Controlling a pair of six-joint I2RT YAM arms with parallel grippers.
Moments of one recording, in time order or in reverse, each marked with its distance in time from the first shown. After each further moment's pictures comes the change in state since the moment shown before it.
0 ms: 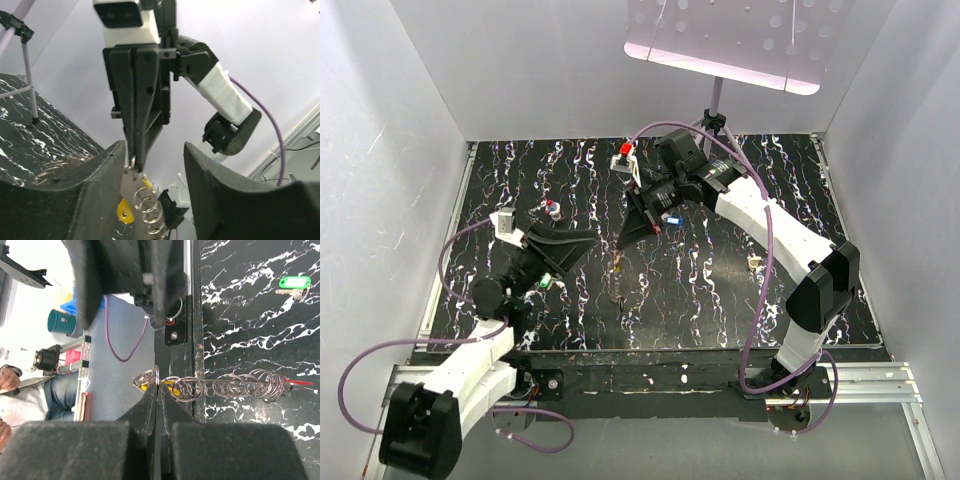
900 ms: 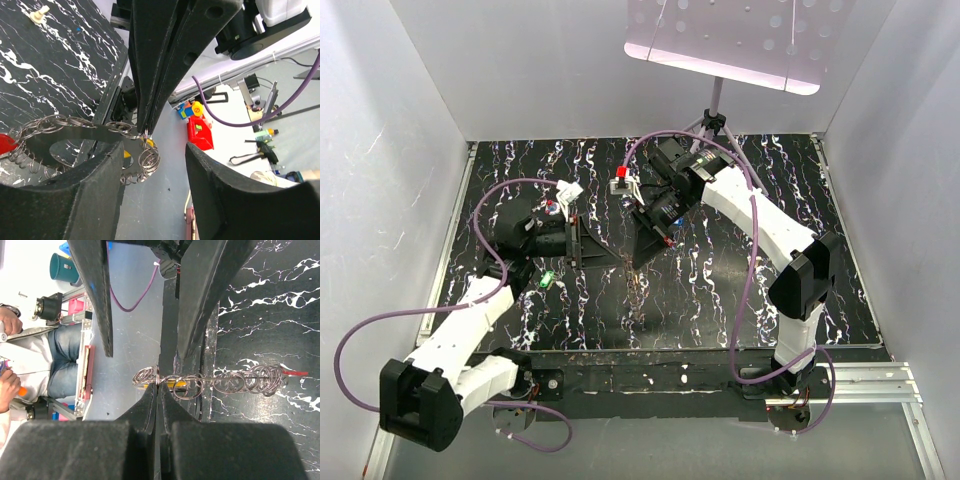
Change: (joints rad) left arm -0.005 0.140 0.488 -1.109 0.601 0.365; right arm 0.008 0.126 0.171 -0.578 -0.017 -0.495
